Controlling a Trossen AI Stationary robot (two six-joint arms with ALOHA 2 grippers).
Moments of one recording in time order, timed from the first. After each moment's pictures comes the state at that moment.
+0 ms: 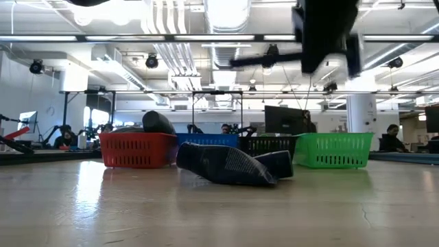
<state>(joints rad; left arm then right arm) -0.60 1.23 1.01 -0.19 -0.53 -1.08 0.47 1.96 1.63 -0.98 0.10 0.79</state>
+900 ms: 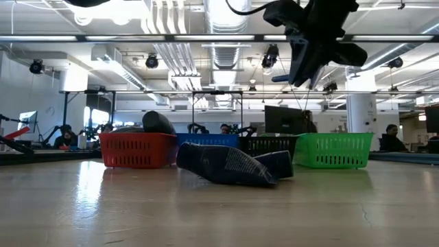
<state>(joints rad) -0.60 1.23 1.01 -0.20 -0.52 -1.07 0.16 1.48 1.17 -0.85 0.36 1.30</state>
